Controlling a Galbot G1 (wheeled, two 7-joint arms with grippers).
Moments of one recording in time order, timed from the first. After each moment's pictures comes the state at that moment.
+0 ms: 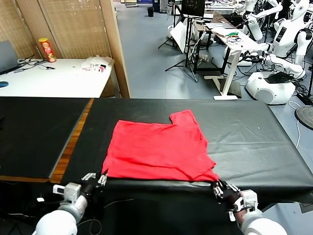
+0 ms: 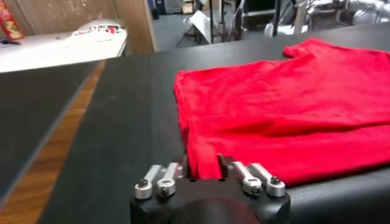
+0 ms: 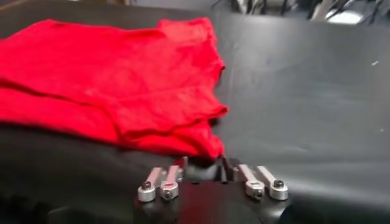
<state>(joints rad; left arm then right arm) 1.55 -0.95 -0.50 -2.22 -0.56 0.62 -0.27 -1.53 0.91 0.57 2.33 0.81 -0.74 0.24</state>
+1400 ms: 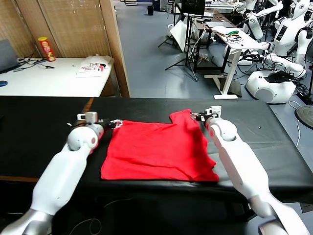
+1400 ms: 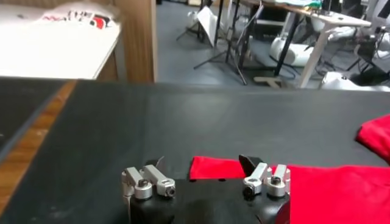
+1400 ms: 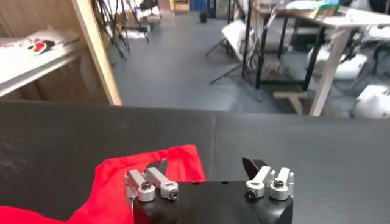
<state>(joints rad) 0.57 -1.13 -0.20 -1.31 -0.72 0.66 -0.11 -0.42 1.30 0.13 1.04 0.54 -0.57 0.09</state>
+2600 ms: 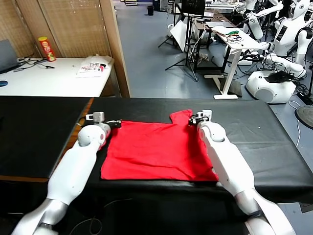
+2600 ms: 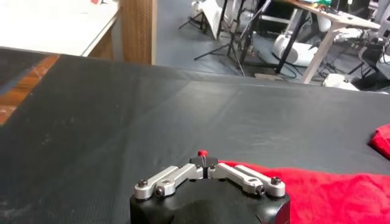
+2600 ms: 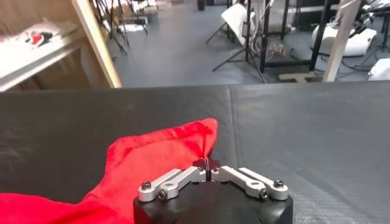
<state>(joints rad) 0.58 -1.17 -0.23 -1.29 -0.70 0.63 -0.11 -0.55 1.23 0.18 1.27 0.65 -0.47 0.10</state>
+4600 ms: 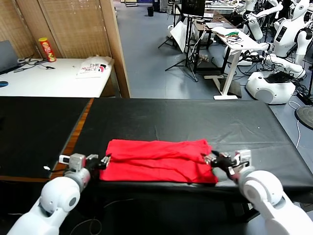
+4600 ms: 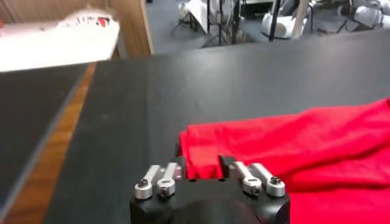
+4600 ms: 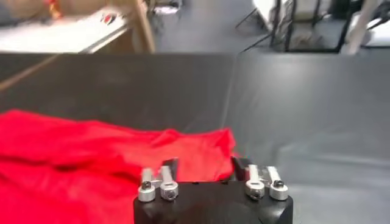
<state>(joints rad) 1.16 -0.94 -0.40 -2.02 -0.73 0.68 -0.25 -1.09 1.00 0.44 1.94 0.74 -0.69 0.22</state>
